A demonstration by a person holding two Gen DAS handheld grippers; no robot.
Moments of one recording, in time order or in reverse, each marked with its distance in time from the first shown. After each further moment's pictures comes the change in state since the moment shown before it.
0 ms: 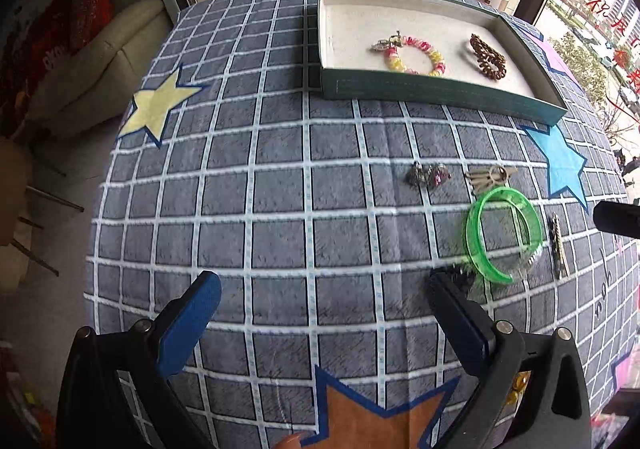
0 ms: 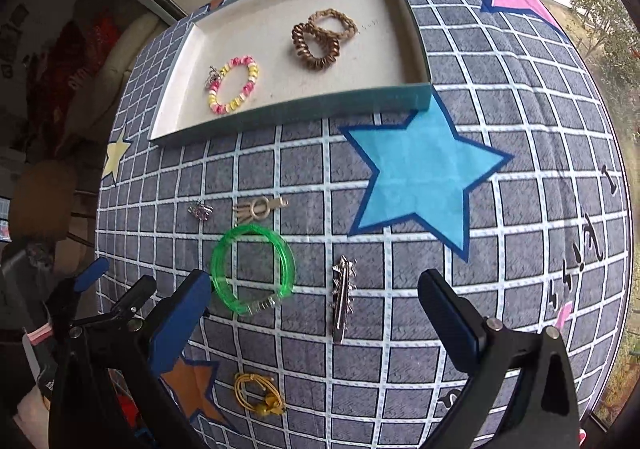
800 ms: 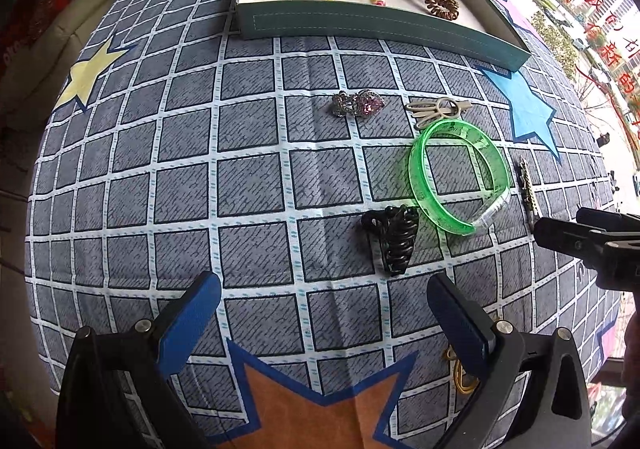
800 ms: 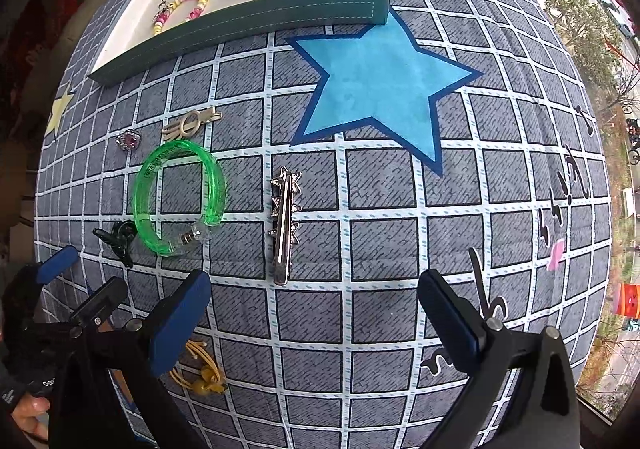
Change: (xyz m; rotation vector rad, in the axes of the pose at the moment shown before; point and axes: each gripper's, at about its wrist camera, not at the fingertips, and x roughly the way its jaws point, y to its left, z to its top) left arm 0.024 -0.030 -0.035 0.056 0.105 -0.125; right arm 0.029 -0.011 -0.035 -0.013 0.066 -0.200
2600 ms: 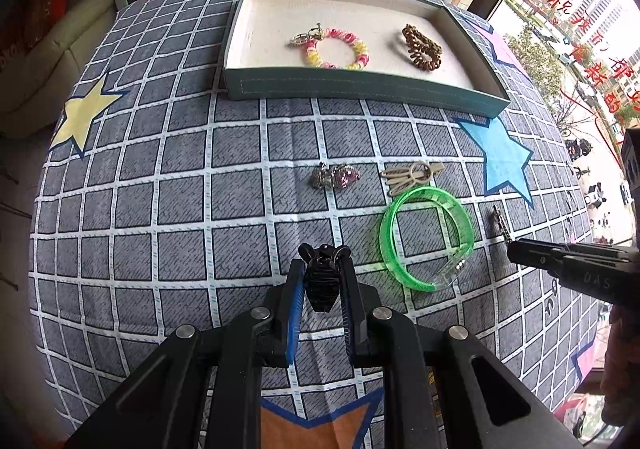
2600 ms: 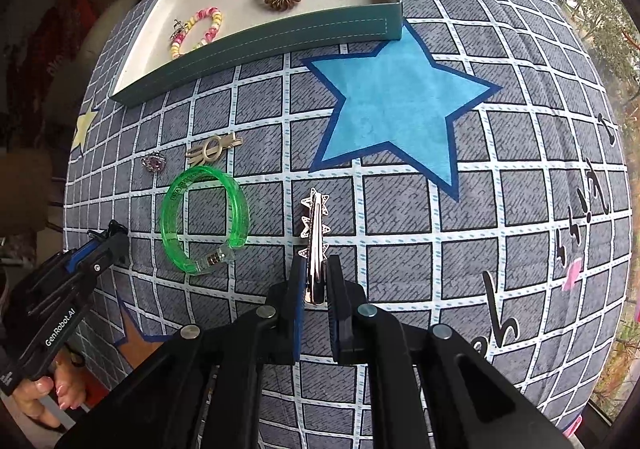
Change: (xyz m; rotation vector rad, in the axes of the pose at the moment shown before) left arm -0.018 -0.017 0.049 0.000 -0.101 -0.079; right arm -0.011 0.010 0.005 0.006 -0.010 0.130
